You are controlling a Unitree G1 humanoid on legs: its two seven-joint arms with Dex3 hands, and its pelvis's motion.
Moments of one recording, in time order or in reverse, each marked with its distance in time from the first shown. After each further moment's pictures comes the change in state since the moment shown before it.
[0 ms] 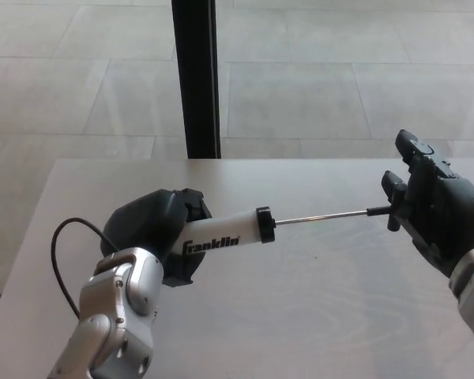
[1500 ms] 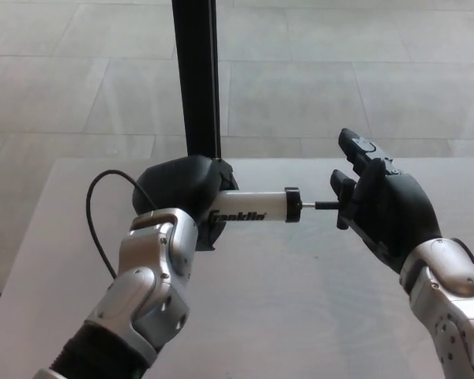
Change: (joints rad) left_arm -0.226 -0.003 -0.163 0.172 0.041 0.088 0.027; right_arm -0.029 0.067 0.132 -0.025 -0.027 0.022 -0.037
